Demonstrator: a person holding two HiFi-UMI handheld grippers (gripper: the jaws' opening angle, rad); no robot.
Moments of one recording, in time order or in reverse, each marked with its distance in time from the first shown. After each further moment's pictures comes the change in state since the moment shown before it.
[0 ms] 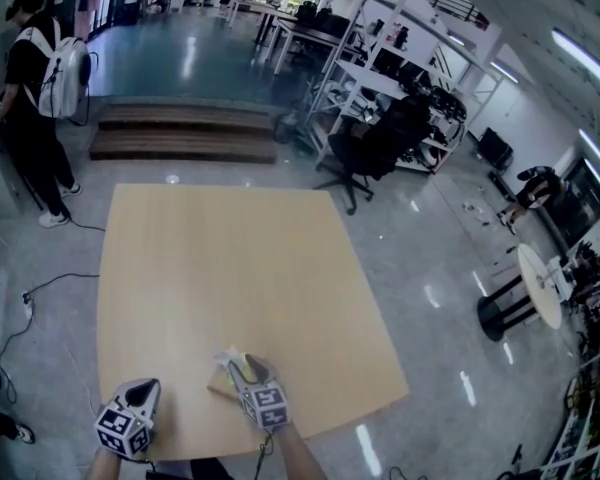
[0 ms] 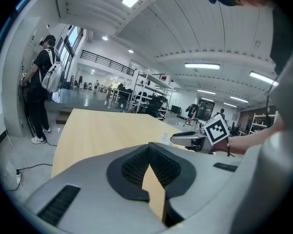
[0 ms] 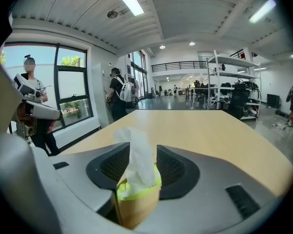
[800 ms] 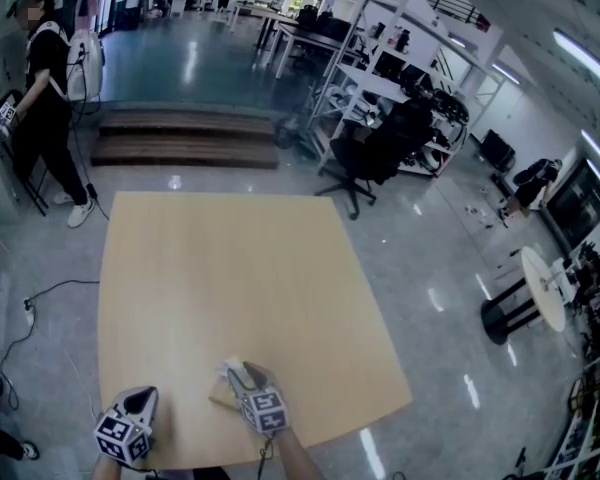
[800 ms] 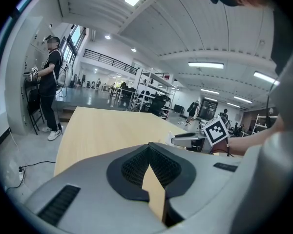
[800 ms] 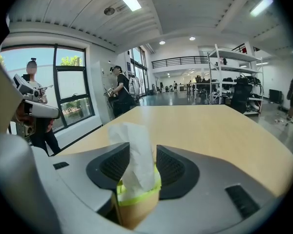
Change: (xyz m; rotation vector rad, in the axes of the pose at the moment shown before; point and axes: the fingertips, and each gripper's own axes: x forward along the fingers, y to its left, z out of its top) left arm 0.001 0.026 0.005 -0.013 0.016 0.042; right arm 0.026 0.002 0.000 0.019 0.041 0.023
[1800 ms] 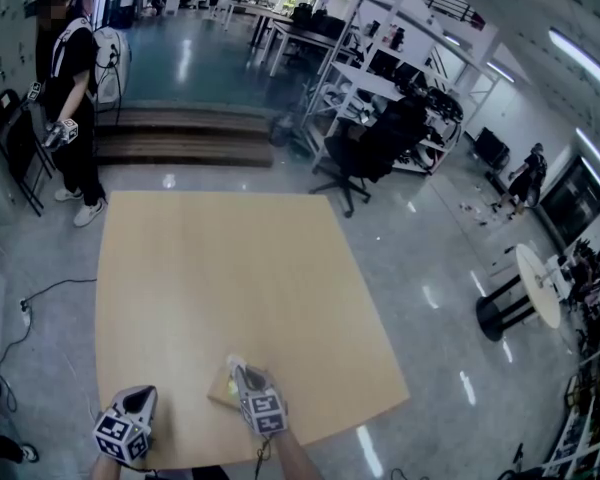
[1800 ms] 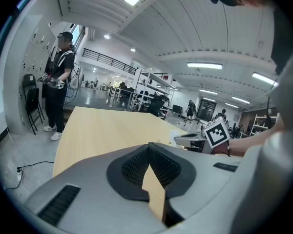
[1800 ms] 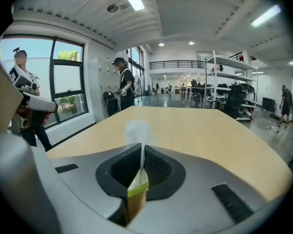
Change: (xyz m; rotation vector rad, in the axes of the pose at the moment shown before) left arm 0.002 -0.004 -0.005 0.000 -0.001 -0.018; right arm -0.012 -0.006 -0.009 -0.011 -0.006 -0.074
